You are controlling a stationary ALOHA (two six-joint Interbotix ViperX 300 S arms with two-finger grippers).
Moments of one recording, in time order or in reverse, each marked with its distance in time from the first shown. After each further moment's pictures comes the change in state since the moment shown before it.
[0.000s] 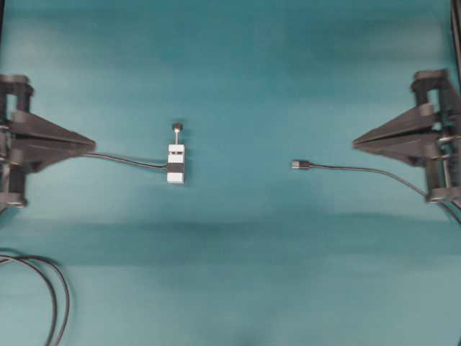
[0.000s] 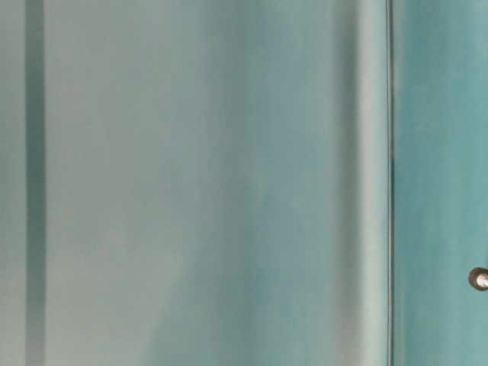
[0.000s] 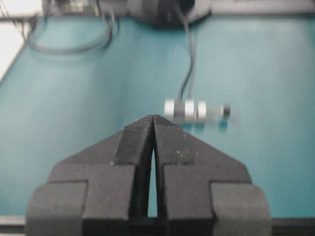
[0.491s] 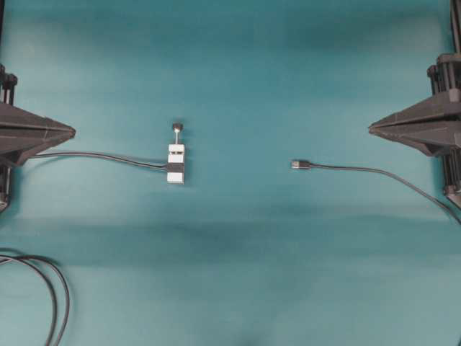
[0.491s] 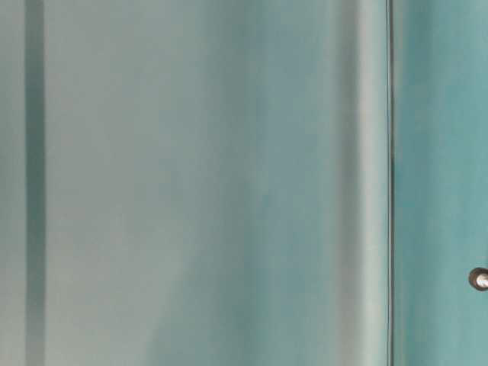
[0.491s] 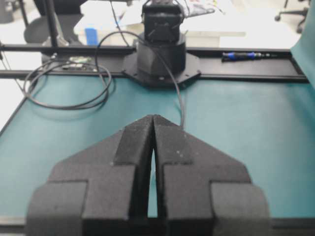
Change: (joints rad) left arm 0.000 -0.121 0.029 0.014 -0.235 0.000; right arm -0.009 -0.130 -0.021 0.003 -0.077 -0.043
